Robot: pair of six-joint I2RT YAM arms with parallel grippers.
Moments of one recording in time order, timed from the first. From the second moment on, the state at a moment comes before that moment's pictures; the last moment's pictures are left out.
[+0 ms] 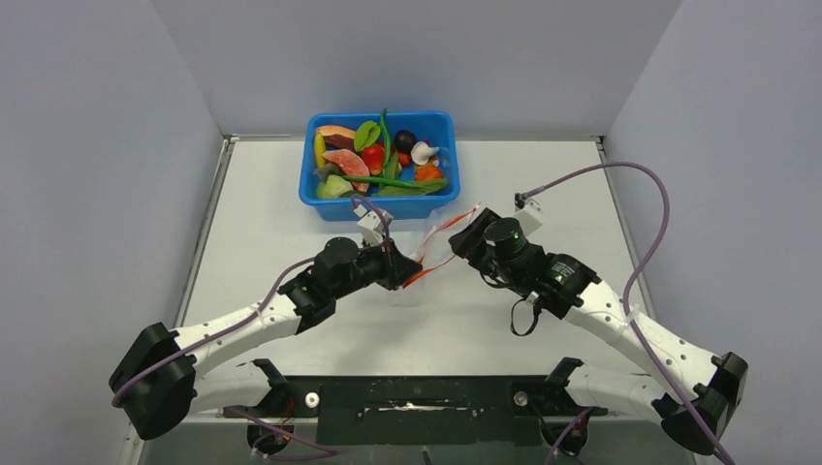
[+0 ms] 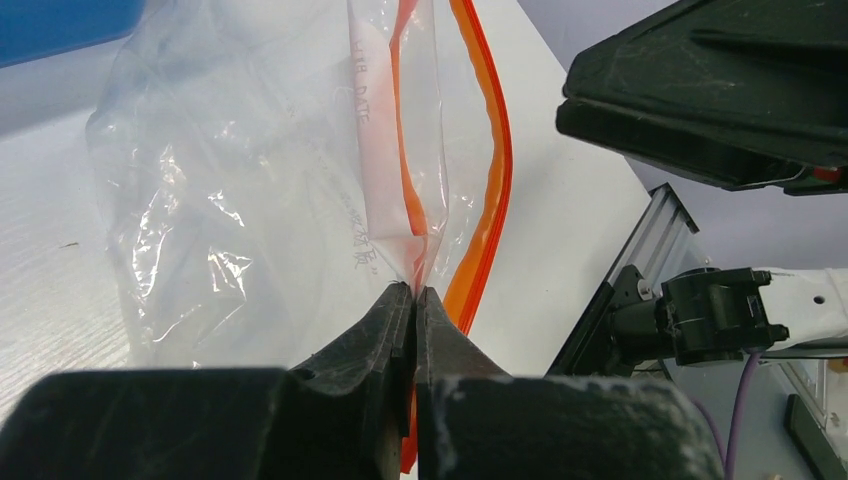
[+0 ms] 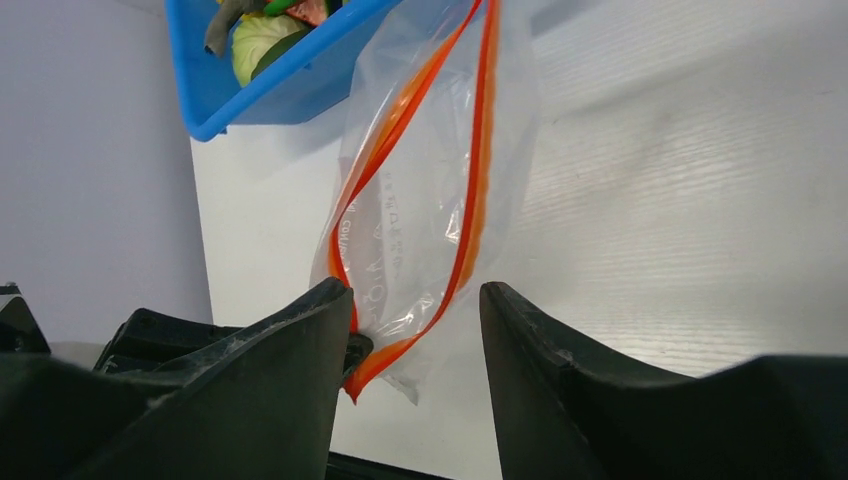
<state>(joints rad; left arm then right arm) -0.83 1.16 0.62 0.30 0.13 -0.59 0.81 1.05 0.98 -0.55 0.37 1.10</state>
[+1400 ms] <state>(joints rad) -0.71 1.00 0.68 0.26 0.21 -0.63 0.69 1.00 1.07 -0.66 0.46 0.82</state>
